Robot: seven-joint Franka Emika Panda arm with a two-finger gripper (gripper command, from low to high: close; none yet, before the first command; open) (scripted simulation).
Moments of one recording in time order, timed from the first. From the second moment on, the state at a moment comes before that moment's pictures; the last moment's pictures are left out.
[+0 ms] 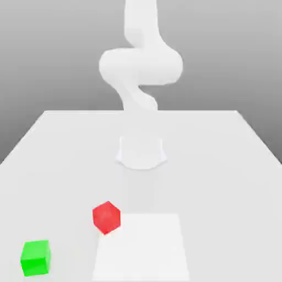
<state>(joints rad) -0.03 -0.73 0.01 -2.36 0.00 2.35 0.86</state>
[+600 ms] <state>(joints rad) -0.28 -0.06 0.04 -2.85 0.00 2.82 1.38</state>
